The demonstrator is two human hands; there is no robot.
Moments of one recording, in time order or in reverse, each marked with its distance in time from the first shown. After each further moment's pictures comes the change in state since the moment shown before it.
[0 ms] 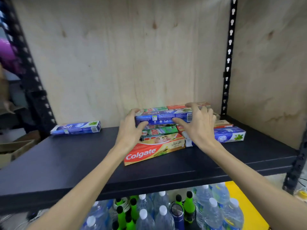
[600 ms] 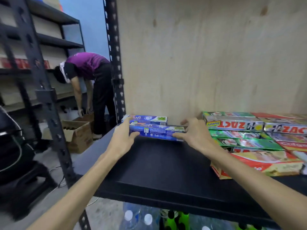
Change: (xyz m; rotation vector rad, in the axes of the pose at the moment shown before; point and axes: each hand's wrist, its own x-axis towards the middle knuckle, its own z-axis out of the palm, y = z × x) left_hand -0.021 -0.208 -0.194 0.161 0.091 -0.202; right_hand -0.024 -0.221 0.152 0.280 -0.468 -0.183
